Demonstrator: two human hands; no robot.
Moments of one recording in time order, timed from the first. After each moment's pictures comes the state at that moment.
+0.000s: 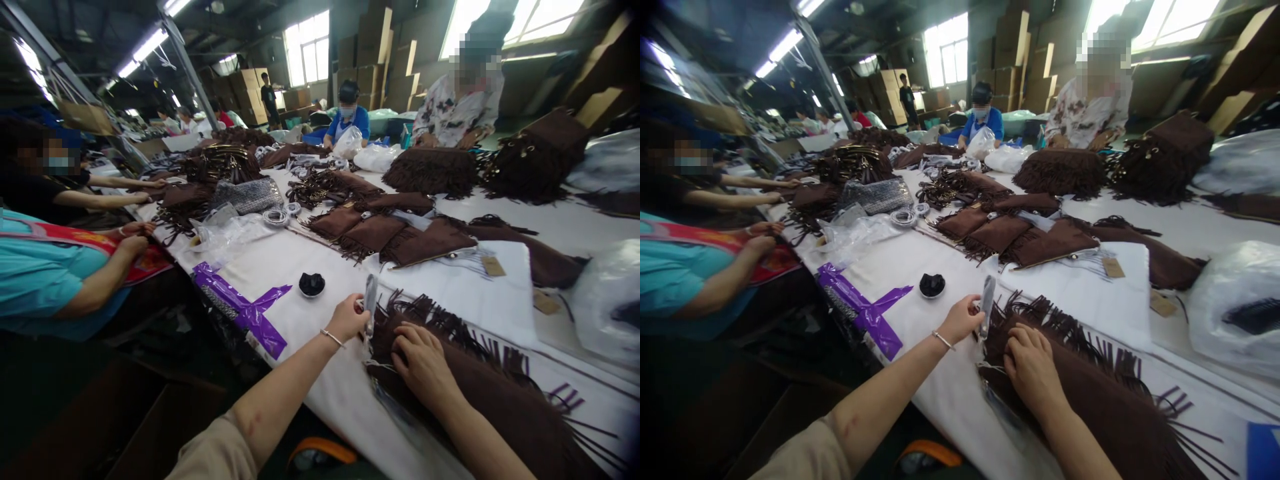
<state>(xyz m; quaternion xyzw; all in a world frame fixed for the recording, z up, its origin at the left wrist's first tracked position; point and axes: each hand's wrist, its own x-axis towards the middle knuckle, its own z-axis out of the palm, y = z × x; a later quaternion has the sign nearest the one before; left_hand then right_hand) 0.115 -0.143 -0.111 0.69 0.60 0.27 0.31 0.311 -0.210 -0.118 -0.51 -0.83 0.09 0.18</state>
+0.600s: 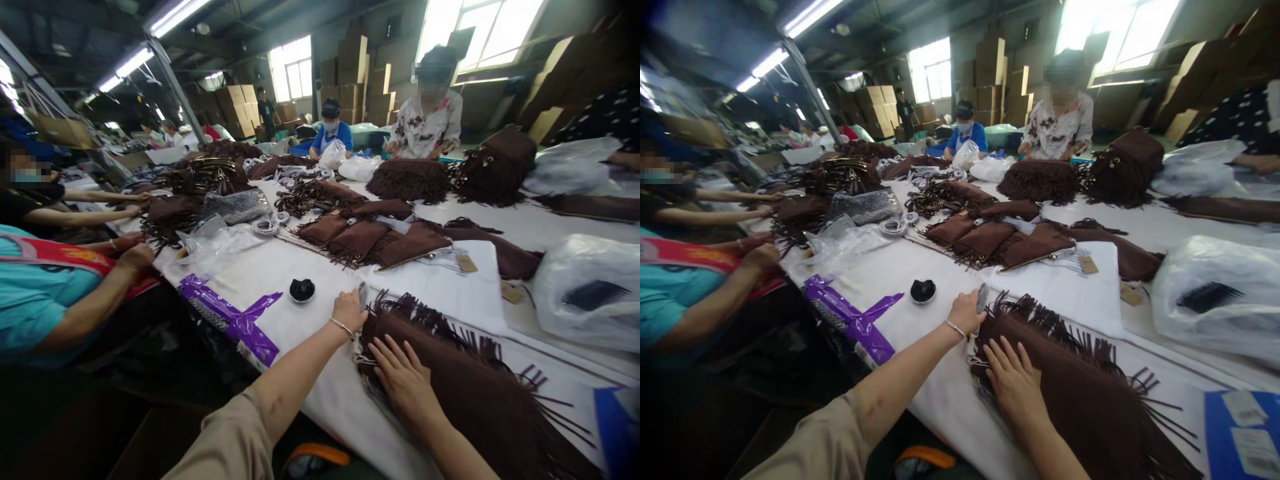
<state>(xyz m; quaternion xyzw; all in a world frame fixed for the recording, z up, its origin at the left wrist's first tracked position) 0.147 -0.116 -0.118 0.69 0.61 0.28 0.26 0.301 -0.248 -0.143 -0.49 -0.86 -0.04 0.13</state>
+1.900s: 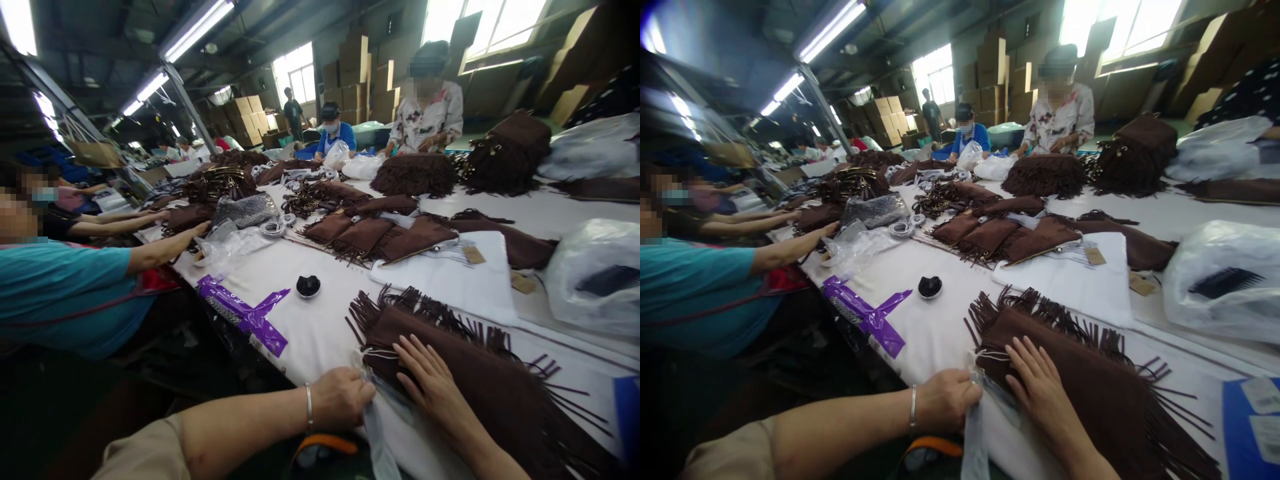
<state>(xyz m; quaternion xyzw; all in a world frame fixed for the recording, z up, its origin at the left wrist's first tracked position) 0.096 -0.277 -0.095 0.98 0.20 0.05 0.01 0.347 -0.275 -0.153 -0.49 -0.85 0.01 0.21</state>
